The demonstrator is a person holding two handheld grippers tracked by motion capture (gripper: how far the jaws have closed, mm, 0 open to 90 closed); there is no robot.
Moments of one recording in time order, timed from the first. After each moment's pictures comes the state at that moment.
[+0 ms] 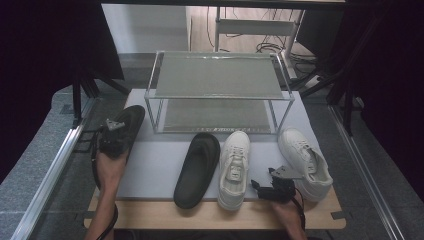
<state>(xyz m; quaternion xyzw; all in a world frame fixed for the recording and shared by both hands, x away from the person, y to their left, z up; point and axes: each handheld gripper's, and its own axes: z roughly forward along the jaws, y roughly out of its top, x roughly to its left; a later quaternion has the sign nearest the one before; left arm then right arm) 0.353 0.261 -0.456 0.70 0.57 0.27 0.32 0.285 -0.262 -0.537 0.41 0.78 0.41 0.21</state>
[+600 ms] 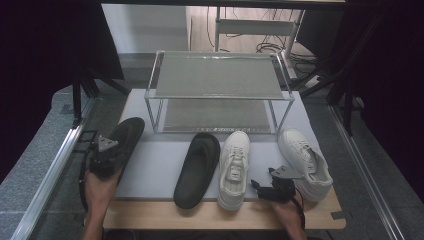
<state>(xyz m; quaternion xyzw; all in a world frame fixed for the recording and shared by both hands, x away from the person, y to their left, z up) 0.290 0.260 -0.451 0.73 0.54 0.26 0.33 0.285 -0.261 -0.537 0.41 0.78 0.41 0.22</state>
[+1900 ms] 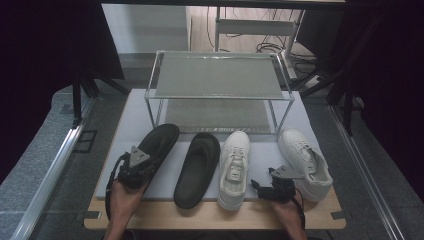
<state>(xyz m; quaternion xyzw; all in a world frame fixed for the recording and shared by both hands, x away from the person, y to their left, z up) 0.274 0.179 -0.451 0.78 0.45 0.24 0.36 0.285 -0.261 -0.537 0.41 0.78 0.41 0.21</state>
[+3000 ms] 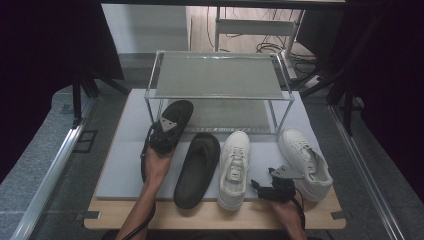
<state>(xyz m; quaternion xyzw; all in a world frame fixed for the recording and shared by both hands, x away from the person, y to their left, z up) 0.382 0.126 -0.461 0.75 0.47 0.28 0.37 0.285 -0.261 -0.537 0.41 0.78 0.41 0.21</state>
